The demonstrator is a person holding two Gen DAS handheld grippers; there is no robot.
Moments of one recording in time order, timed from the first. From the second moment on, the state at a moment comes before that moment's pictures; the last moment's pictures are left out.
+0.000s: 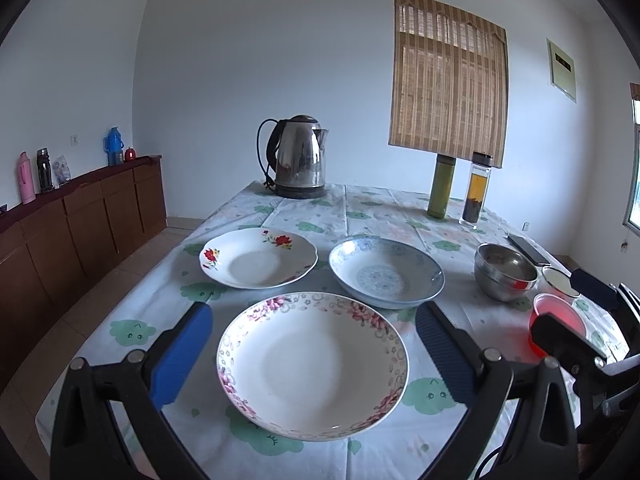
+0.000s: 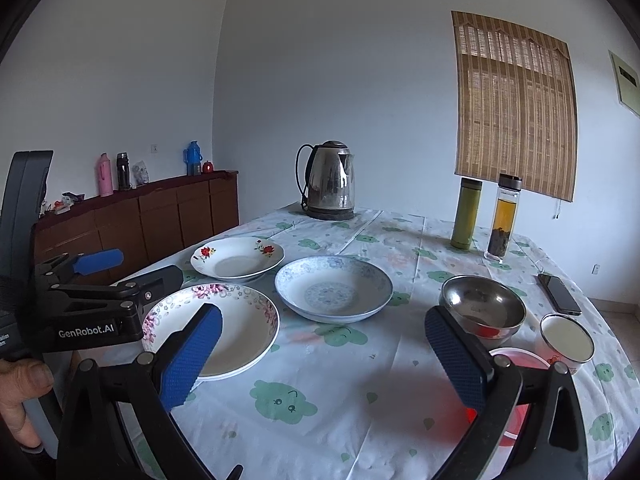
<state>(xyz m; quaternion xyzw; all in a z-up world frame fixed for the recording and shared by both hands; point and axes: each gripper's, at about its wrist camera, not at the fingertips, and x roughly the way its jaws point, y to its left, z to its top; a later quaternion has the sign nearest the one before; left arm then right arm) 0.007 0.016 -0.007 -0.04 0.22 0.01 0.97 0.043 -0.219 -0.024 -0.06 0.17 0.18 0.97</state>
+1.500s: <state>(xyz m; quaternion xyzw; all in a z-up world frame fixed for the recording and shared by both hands) 0.016 0.034 -0.027 -0.05 0.23 0.01 0.97 0.053 -0.203 -0.040 -0.08 0.18 0.16 0.97</state>
